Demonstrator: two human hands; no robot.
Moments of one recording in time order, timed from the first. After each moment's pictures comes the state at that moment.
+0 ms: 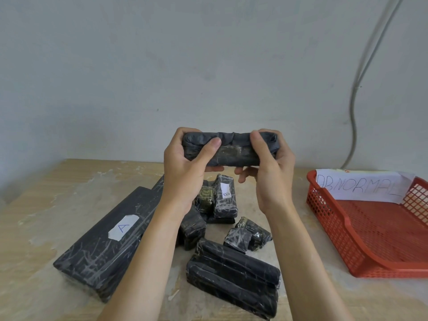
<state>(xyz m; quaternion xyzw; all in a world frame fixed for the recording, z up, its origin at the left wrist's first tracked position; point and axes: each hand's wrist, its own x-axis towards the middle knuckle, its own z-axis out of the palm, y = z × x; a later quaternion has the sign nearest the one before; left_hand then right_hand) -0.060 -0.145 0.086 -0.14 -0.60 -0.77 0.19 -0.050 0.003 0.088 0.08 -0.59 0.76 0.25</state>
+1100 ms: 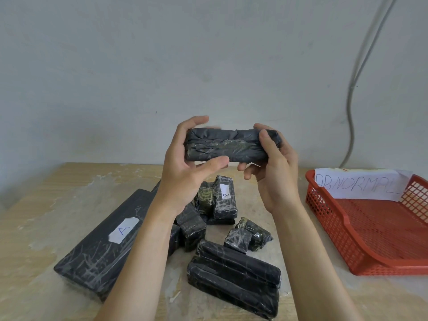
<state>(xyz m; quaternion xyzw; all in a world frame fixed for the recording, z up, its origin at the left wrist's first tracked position) -0.062 -0.159 0.084 -0.26 -0.62 -0.73 0.14 -0.055 0.015 0.090 0.10 -0.53 0.82 0.19</state>
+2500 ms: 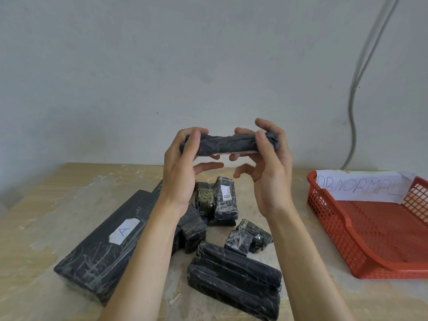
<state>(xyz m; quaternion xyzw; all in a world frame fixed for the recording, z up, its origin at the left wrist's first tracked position) -0.068 -0.154 0.083 -0.18 -0.59 -0.78 0.15 -0.050 0.001 0.088 0.13 -0.54 0.80 0.23</state>
